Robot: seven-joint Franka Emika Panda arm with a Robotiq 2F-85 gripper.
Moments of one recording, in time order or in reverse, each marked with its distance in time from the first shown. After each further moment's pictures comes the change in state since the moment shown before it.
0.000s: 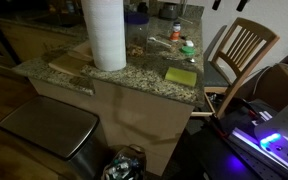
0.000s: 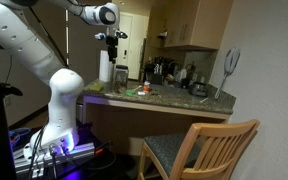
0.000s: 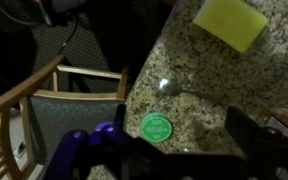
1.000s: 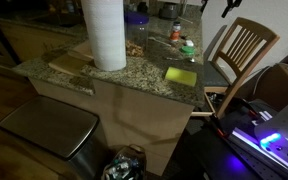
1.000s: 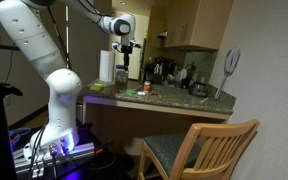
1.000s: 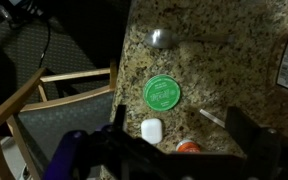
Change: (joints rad) arm -0.112 0.181 -0.061 0.010 0.055 0.241 0.065
